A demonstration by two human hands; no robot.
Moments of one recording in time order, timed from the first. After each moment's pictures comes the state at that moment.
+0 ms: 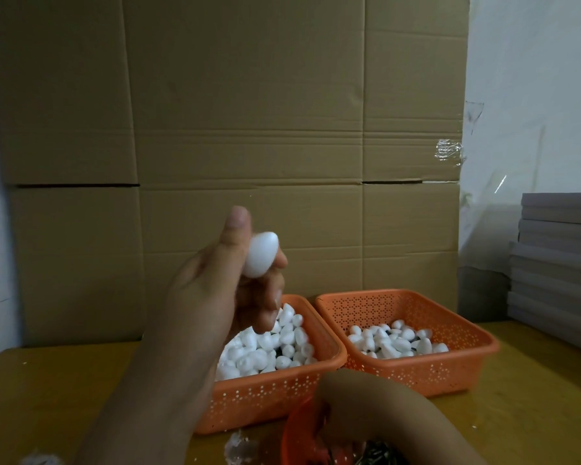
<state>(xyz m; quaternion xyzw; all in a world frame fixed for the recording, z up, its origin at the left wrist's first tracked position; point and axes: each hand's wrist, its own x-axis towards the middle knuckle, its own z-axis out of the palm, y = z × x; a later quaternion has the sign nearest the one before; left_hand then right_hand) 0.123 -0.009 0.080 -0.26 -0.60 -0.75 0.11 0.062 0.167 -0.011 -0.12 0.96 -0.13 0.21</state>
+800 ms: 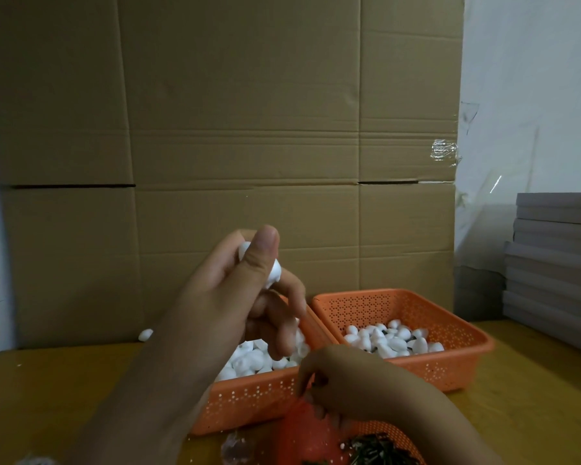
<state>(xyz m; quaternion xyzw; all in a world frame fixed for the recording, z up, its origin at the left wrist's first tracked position) 0.130 -0.005 0.080 -0.33 -0.61 -0.72 0.10 0.077 0.169 0.011 -0.18 0.96 -0.19 0.02</state>
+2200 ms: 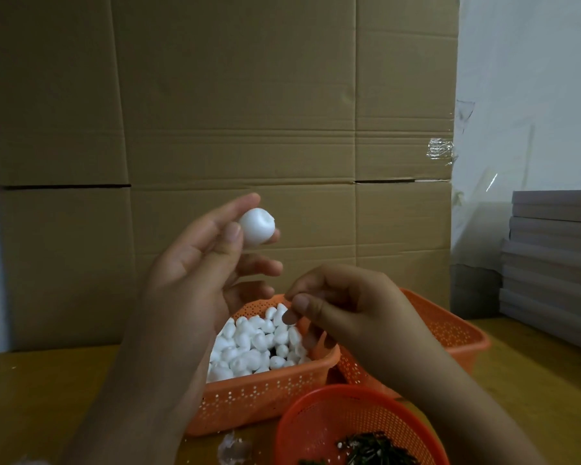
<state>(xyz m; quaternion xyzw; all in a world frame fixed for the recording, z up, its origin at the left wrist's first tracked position) 0.120 -0.008 0.077 -0.30 -0.54 -0.76 0.18 0.130 0.159 0.065 -0.24 0.81 -0.49 -0.21</state>
